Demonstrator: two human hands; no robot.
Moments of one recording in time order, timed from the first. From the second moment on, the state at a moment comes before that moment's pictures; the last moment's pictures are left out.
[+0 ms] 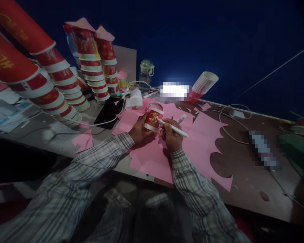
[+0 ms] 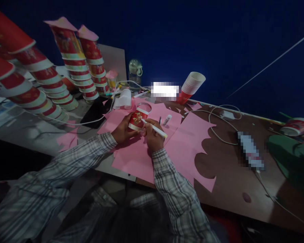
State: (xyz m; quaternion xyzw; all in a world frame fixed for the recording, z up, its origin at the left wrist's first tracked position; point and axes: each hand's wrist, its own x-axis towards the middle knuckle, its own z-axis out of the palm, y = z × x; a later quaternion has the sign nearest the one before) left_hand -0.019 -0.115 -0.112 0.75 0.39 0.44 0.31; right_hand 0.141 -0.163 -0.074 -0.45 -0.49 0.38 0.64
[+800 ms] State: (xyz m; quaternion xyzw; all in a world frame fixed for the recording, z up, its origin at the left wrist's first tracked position) left_hand -0.018 -0.117 -0.103 0.76 0.38 0.43 0.30; right_hand 0.142 -0.166 -0.069 -0.45 -0.49 0.38 0.63
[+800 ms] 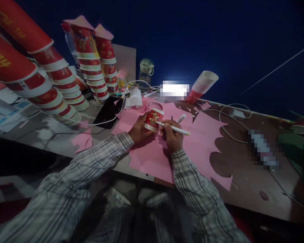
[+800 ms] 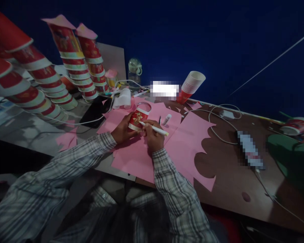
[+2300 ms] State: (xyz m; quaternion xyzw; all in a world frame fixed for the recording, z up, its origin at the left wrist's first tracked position) left_hand -0.018 -0.118 -0.108 0.72 0.39 0.44 0.37; right_hand 0.142 -0.165 -0.070 -0.46 -0.46 0.38 0.65
